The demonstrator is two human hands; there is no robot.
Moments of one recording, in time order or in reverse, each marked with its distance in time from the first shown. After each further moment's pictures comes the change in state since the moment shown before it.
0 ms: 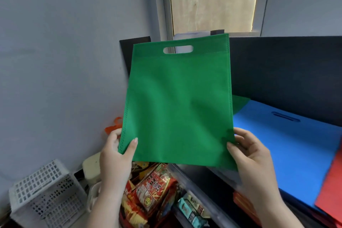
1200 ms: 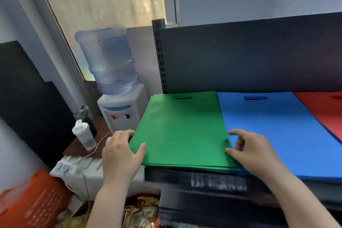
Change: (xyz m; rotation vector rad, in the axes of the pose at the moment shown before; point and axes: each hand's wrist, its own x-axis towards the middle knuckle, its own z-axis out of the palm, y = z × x) left_hand 0.211 -0.098 0.170 0.232 -0.635 0.435; right_hand 0.090 0.054 0.065 -1.123 0.396 0.344
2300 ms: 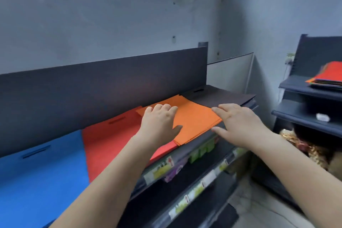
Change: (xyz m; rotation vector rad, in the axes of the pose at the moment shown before) left_hand -0.172 0.560 0.105 -0.059 -0.283 1.303; right_hand -0.190 0.275 -0.367 -0.872 0.252 0.436
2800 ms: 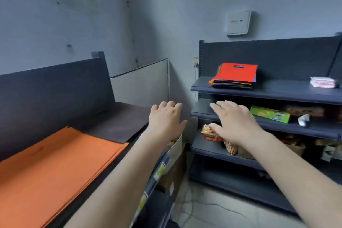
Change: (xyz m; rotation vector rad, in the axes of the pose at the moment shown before) left_hand 0.215 0.274 0.054 -0.210 0.014 0.369; right_hand -0.035 0.278 0.033 -0.119 -0.037 0.497
